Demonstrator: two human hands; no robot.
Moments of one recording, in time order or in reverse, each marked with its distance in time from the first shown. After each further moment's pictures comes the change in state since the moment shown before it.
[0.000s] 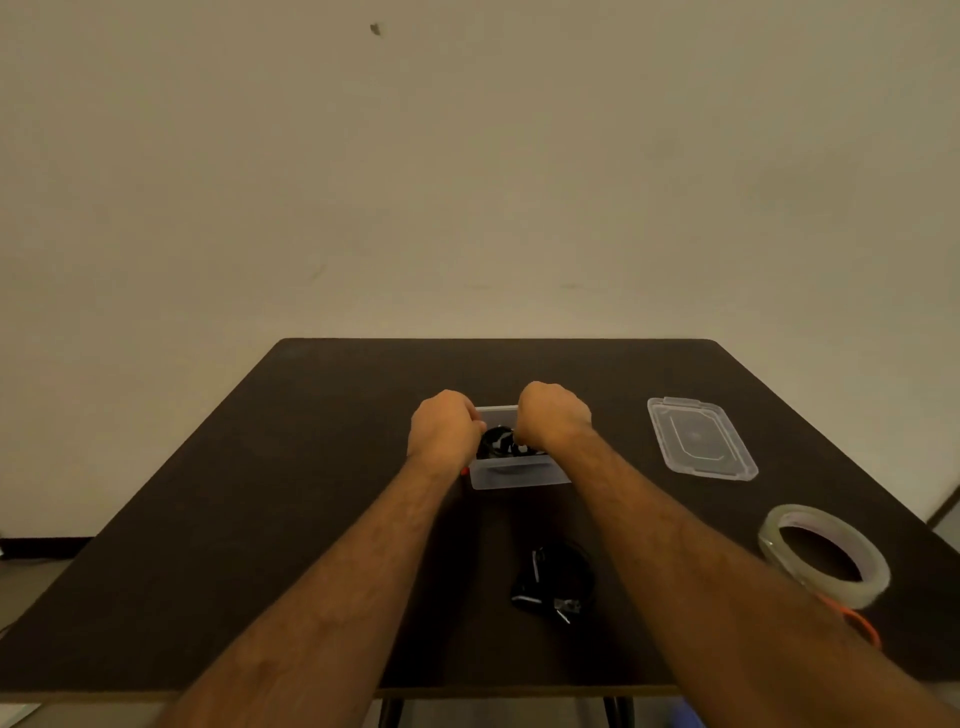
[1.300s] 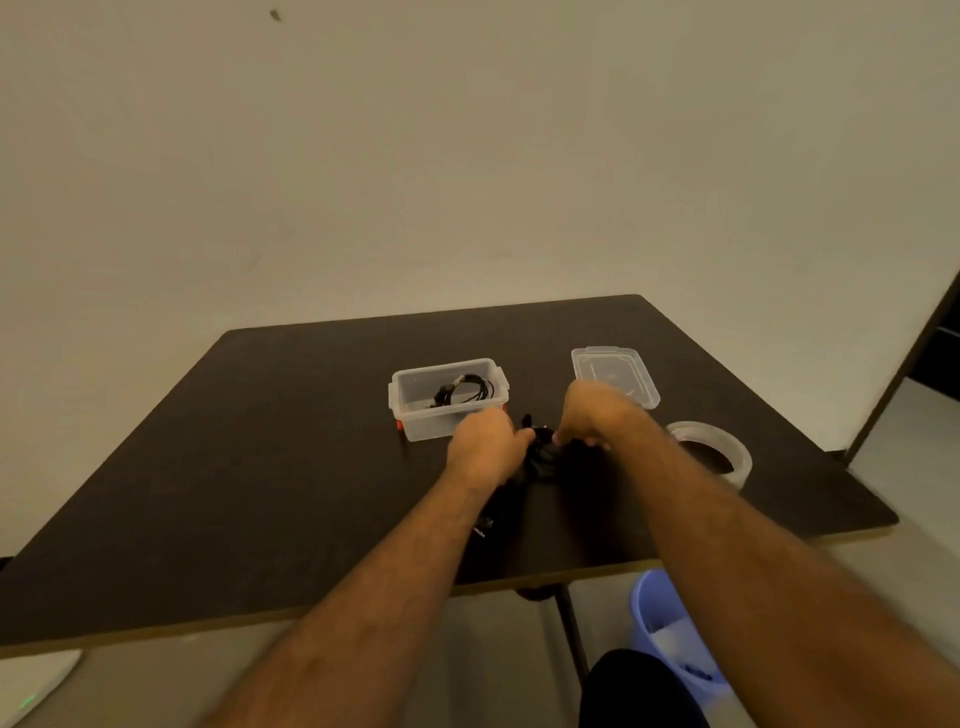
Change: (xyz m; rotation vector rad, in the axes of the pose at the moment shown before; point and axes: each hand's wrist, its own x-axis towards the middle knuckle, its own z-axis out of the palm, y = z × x) left_hand -0.096 0.079 0.076 0.039 -0.214 0.108; right_hand -0.075 0.134 -0.012 0.112 -0.206 0.212
